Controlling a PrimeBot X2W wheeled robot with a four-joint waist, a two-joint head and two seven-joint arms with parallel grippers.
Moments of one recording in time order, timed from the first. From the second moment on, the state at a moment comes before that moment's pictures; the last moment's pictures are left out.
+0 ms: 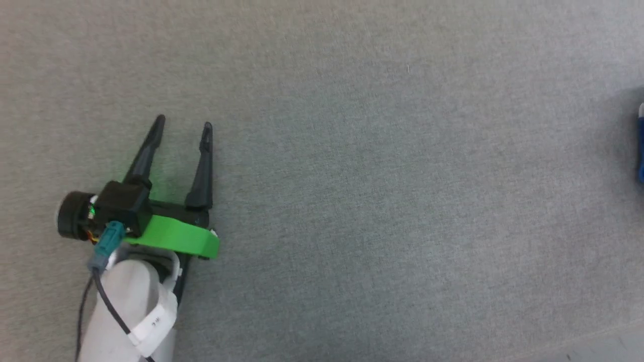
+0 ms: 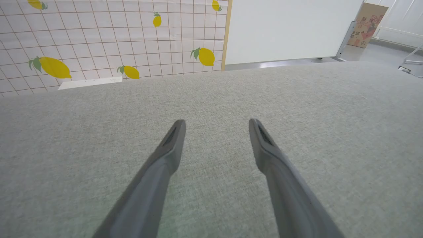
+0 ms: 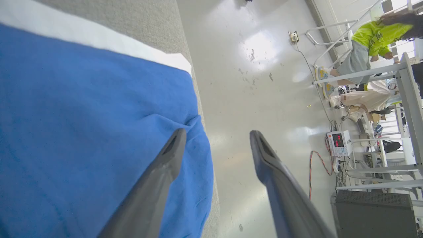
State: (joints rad) left arm -0.30 0.17 -0.08 0.05 -0.11 -0.12 -0.23; right arm -0.65 -0.49 -0.43 0.72 -0.37 0.13 0.17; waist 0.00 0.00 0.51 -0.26
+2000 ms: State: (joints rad) left arm -0.01 0.06 -0.08 0.17 -0.20 -0.11 -0.26; right arm 0.12 -0.05 -0.10 0.02 0.13 0.13 -0.18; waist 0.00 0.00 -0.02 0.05
